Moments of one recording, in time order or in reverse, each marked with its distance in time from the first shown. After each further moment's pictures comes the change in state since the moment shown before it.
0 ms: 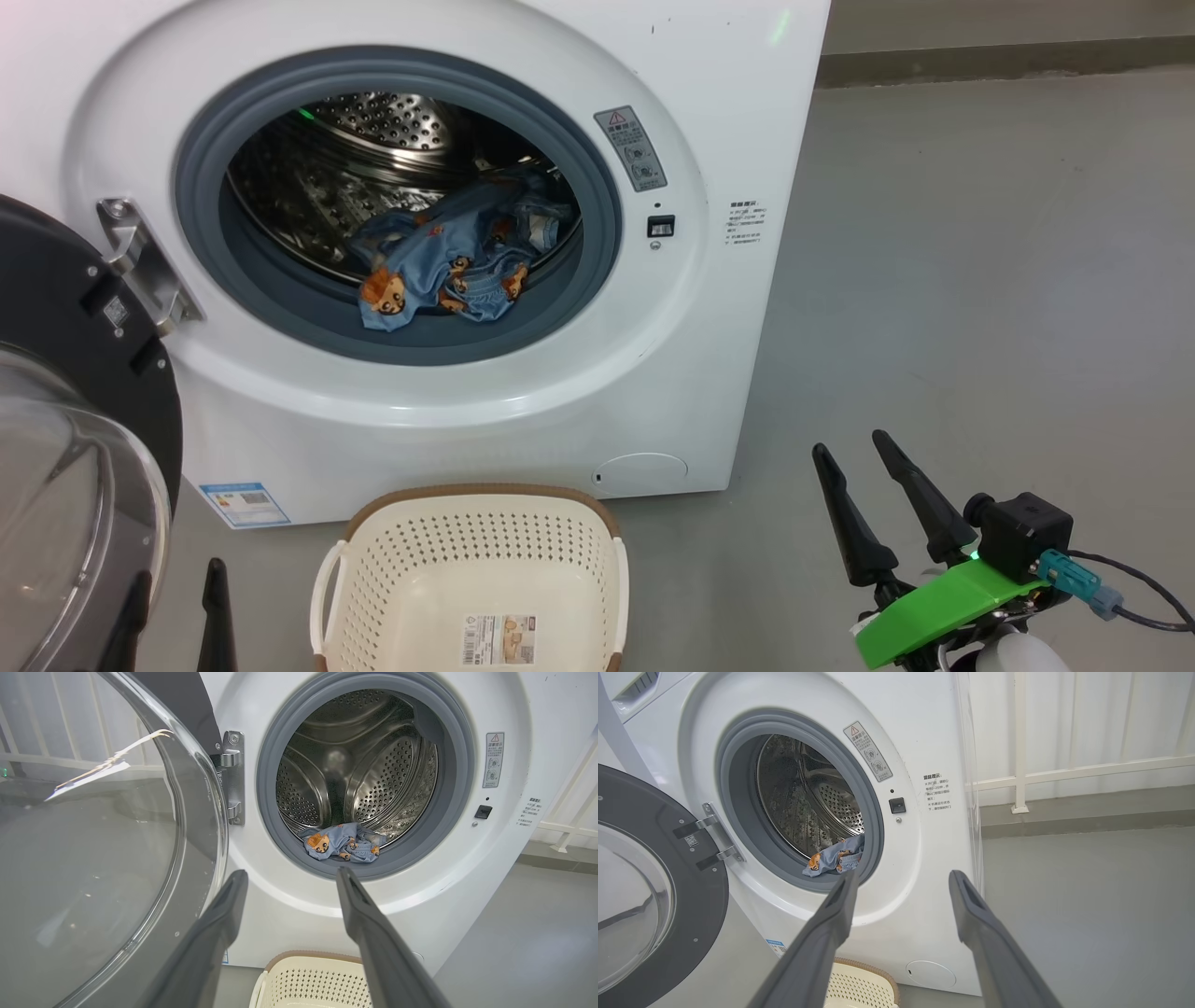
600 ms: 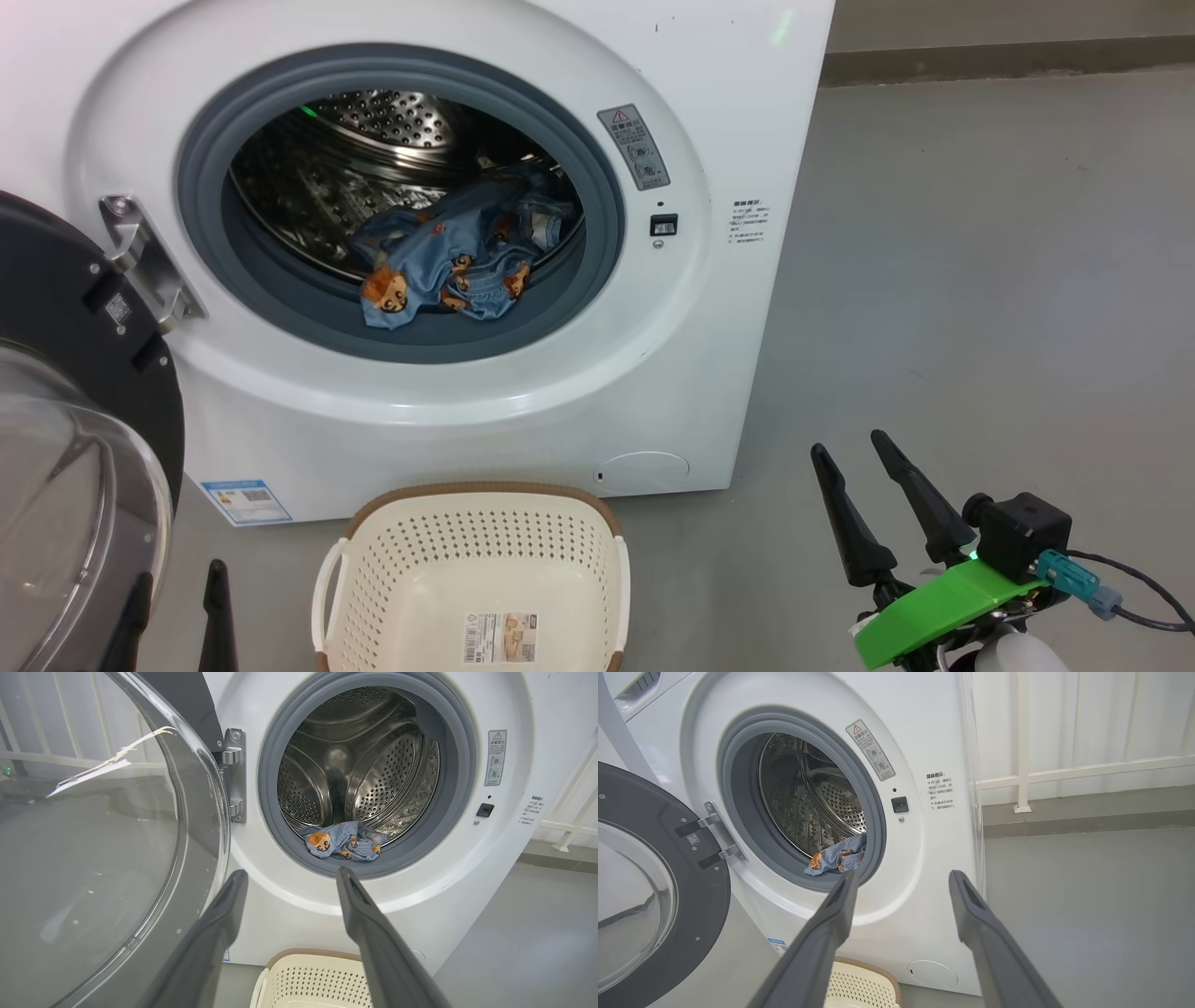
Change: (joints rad) left arm 0.002 0.000 -0.002 0.000 0.000 0.001 0.000; right arm 0.000 0.000 0.003 -0.002 0.000 0.000 0.000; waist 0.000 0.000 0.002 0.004
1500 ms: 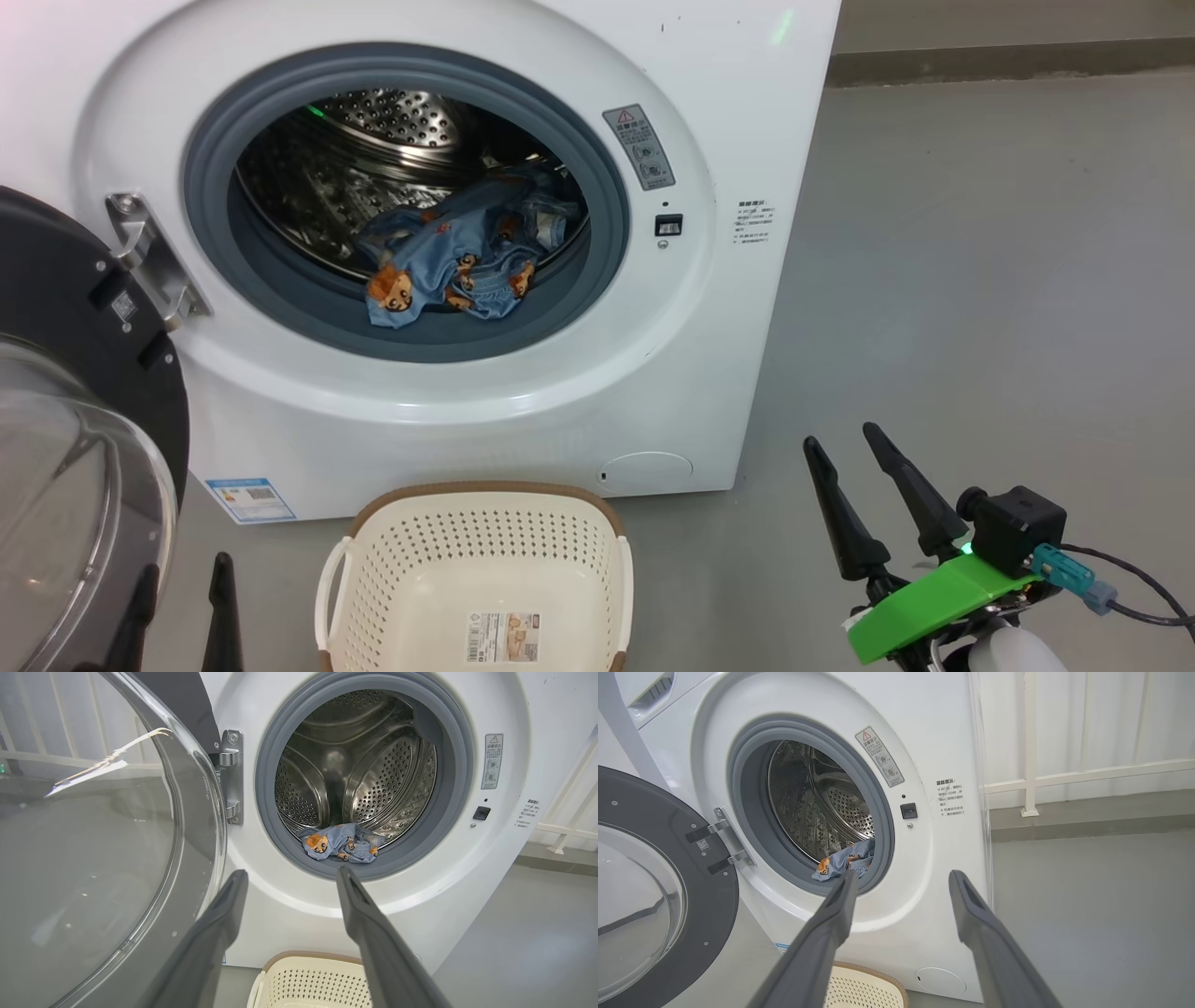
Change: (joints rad) left arm -0.020 0.000 -0.008 0.013 -0.005 -0.008 0.000; right arm -0.015 0.011 0.009 -0.002 0.007 0.000 0.000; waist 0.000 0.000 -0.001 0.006
